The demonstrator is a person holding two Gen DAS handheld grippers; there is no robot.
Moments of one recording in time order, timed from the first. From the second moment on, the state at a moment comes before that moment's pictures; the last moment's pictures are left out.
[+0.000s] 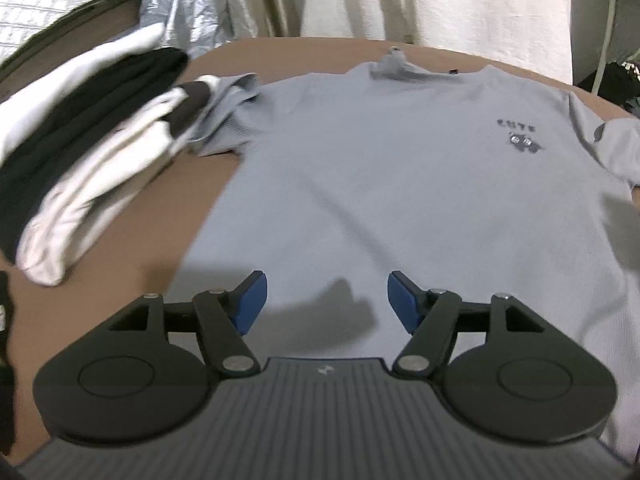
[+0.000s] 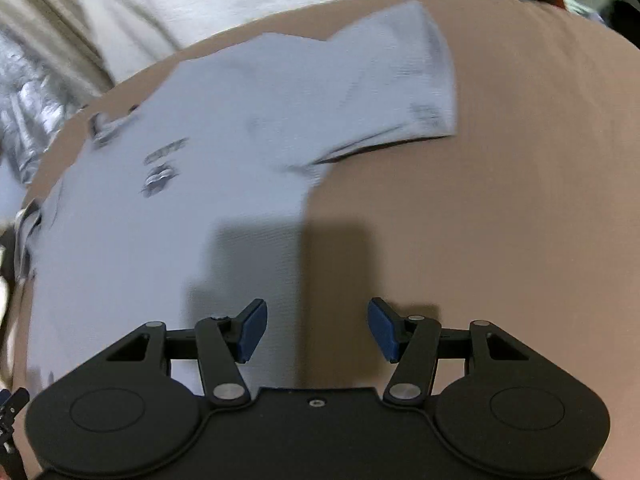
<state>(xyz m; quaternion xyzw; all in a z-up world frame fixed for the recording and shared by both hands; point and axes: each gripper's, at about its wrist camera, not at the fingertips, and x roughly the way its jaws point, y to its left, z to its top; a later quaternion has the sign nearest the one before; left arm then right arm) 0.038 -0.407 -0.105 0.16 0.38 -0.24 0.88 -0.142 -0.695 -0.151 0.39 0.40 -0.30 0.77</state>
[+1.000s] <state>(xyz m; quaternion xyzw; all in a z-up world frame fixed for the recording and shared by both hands) 0.125 -0.522 -0.151 0.19 0.38 -0.24 0.87 -0.127 -0.751 -0.126 0.24 0.21 -0.39 0.86</state>
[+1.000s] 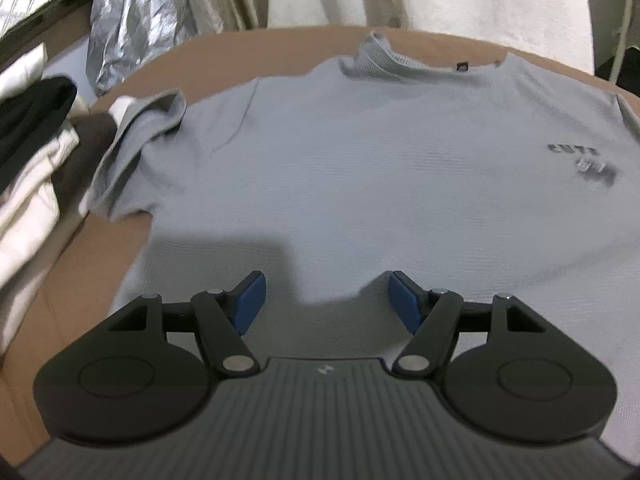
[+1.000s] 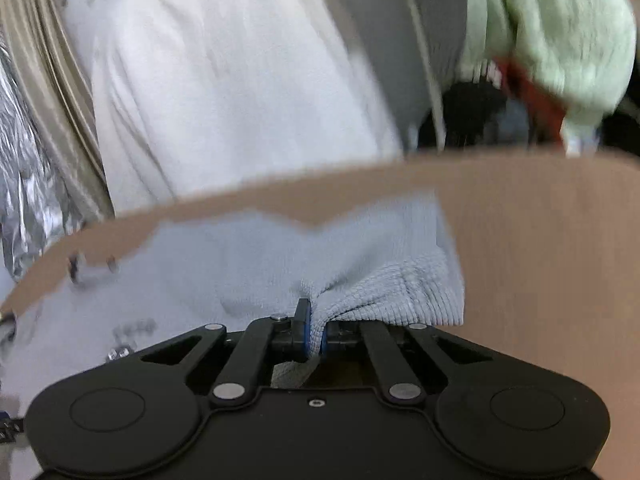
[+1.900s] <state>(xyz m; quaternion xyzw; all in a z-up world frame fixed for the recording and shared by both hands) 0.298 -0.477 -0.144 0.30 0.21 -0.04 0.93 -0.126 -0.814 -0.177 0.34 0.18 -0.40 0.83</state>
